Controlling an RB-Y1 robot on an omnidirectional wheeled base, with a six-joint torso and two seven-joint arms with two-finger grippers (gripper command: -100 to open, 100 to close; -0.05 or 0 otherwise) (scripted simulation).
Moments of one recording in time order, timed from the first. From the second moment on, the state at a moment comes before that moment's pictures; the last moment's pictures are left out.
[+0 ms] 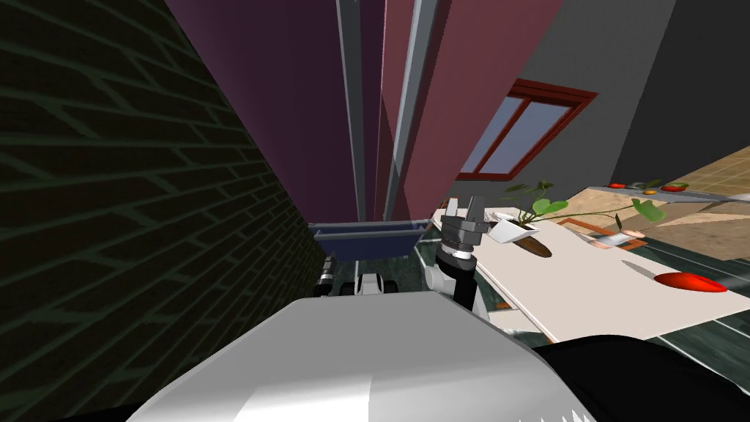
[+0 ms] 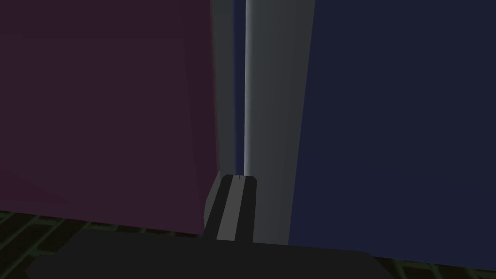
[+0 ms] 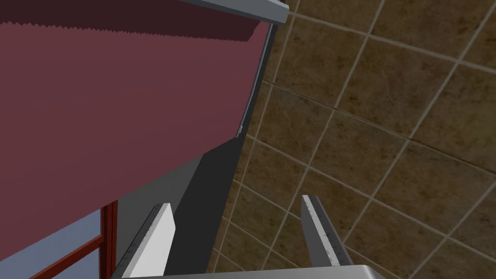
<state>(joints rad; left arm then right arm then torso) 0.10 0.08 -0.05 -0.77 0.07 -0.95 0.02 0.47 0.05 -0.06 -2.41 0.12 -0.65 -0.03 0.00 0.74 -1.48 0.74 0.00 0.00</state>
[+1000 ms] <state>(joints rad) 0.13 0.07 -0.04 -0.73 0.09 -1.01 0.01 0.47 0.05 -0.06 -2.41 0.12 -0.65 -0.03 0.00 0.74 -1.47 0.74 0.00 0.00</state>
